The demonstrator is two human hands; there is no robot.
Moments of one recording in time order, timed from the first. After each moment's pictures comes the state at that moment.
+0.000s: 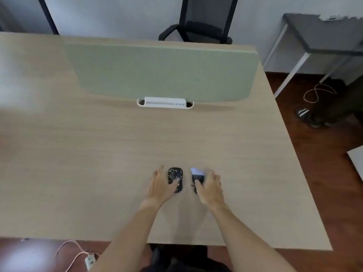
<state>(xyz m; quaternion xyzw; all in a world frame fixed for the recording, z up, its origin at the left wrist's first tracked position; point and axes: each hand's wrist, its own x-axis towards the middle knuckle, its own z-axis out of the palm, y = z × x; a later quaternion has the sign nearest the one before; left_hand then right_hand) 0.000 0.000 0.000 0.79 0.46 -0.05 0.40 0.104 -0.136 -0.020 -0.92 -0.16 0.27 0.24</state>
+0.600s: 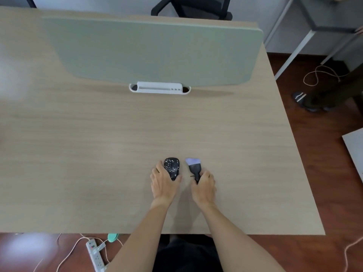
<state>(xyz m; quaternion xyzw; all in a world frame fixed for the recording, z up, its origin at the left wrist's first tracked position) 0.010 -0.031 -0.033 0.77 0.52 0.00 0.37 0.078 -0.132 -0.045 -0.93 -0.08 0.25 0.25</state>
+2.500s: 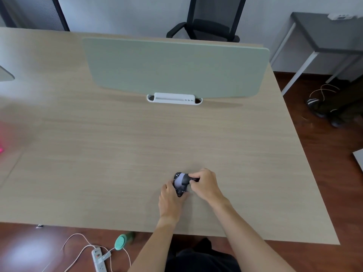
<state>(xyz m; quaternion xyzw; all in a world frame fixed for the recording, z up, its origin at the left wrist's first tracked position) -0.048 -0.048 -0.036 0.77 0.51 0.04 0.38 0.067 -0.107 0.020 -0.87 -0.30 0.27 0.29</state>
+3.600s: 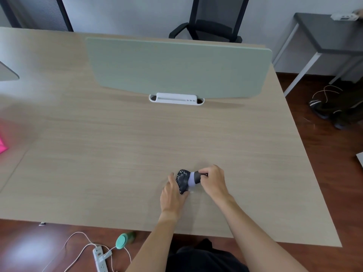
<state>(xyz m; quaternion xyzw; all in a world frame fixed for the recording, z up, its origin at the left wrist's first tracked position) -0.039 -0.039 -0.027 0.80 0.49 -0.02 0.36 0.084 -0.112 0.008 -0.89 -0.27 0.22 0.28</state>
